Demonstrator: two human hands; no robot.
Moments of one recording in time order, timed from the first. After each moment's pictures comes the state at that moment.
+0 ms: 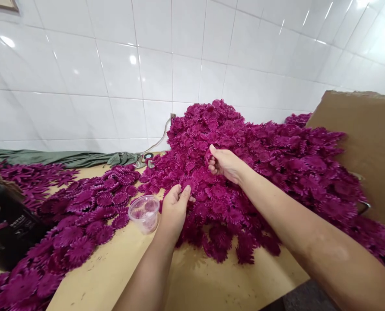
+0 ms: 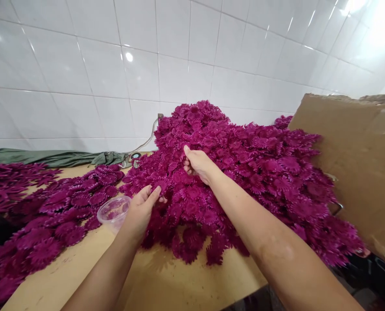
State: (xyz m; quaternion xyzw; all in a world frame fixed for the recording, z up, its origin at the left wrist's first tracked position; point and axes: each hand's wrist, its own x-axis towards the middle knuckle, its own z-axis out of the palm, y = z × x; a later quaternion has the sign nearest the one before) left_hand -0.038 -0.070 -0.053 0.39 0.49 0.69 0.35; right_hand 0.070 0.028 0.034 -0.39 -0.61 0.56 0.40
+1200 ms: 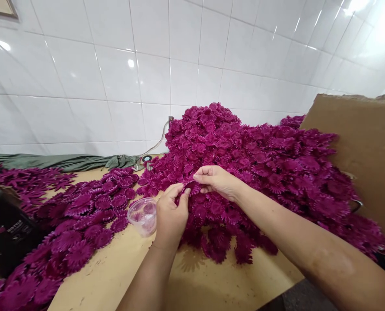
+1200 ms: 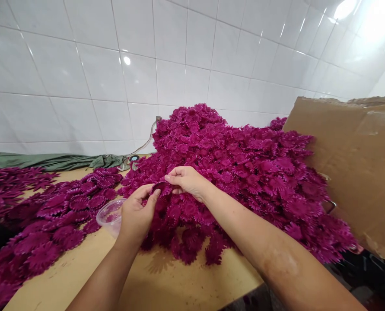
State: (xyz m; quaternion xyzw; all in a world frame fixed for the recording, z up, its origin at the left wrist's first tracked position) left_hand -0.041 -0.072 -0.057 0.51 0.53 0.67 0.04; right_hand 0.068 -0.001 0.015 -0.34 -0.64 0.62 0.31
